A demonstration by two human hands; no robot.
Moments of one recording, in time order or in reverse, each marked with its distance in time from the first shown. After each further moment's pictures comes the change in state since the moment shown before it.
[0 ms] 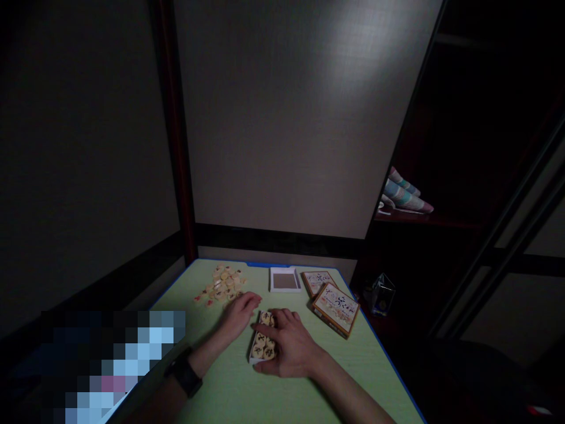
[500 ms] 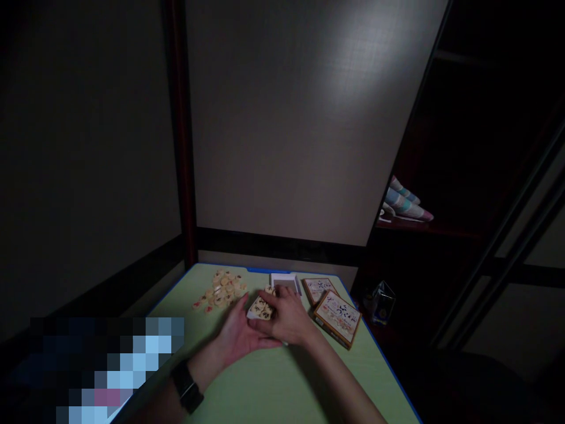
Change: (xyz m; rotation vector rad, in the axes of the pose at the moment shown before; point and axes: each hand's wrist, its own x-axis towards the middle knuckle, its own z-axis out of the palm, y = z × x) left_hand -0.022 0.038 0.000 -1.116 -0.443 -0.691; right_hand 0.045 -0.006 -0.046 0.024 0.108 0.201
